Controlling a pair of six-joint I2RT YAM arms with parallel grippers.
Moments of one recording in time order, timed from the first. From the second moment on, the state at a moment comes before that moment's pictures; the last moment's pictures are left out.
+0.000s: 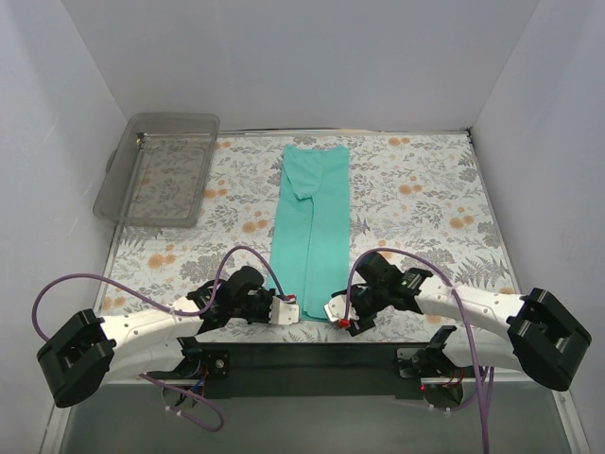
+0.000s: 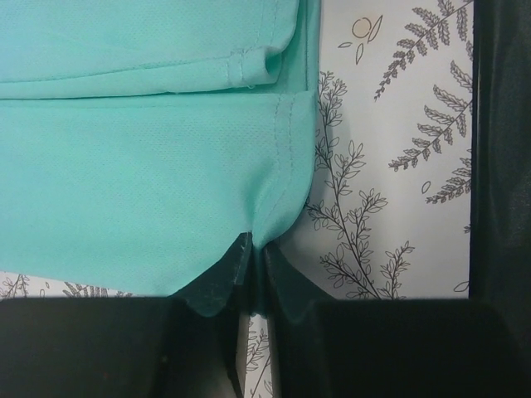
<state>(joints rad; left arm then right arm) -0.92 1.02 0.31 -0.10 0.27 0.74 0.90 1.15 0.49 -0.37 -0.63 -1.05</state>
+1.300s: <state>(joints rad) -0.90 1.00 0.31 -0.13 0.32 0.73 0.93 1.27 0.50 -0.24 -0.54 -0.95</state>
